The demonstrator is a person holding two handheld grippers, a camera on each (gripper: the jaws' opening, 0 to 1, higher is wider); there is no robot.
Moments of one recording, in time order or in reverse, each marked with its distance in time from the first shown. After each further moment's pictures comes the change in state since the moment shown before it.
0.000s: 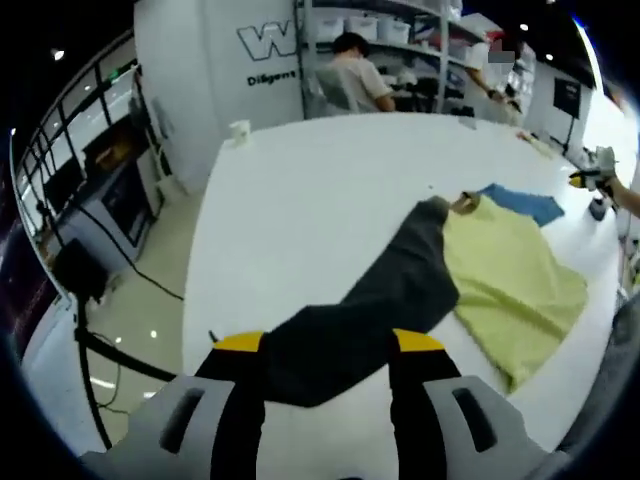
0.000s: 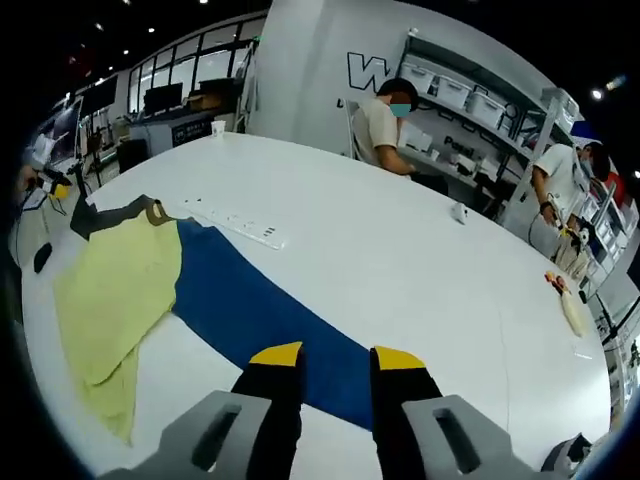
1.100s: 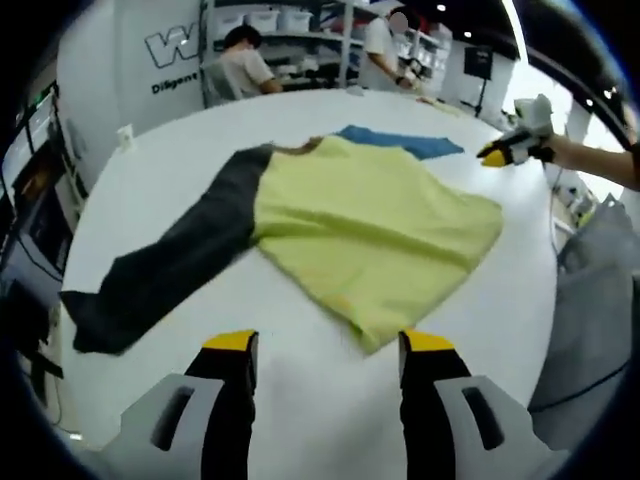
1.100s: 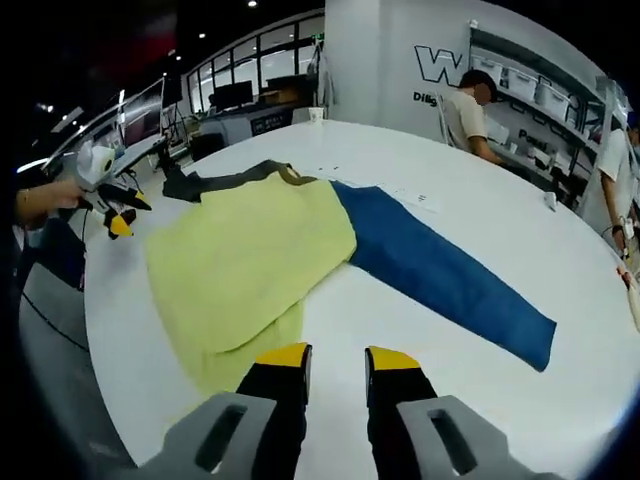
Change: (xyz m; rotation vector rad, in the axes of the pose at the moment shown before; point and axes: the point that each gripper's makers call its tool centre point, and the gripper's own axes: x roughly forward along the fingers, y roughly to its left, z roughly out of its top) left arm -0.004 -0.182 -0.097 0.170 0.033 -0.334; right arm -0.042 0.180 -0.061 -0.031 0.024 0.332
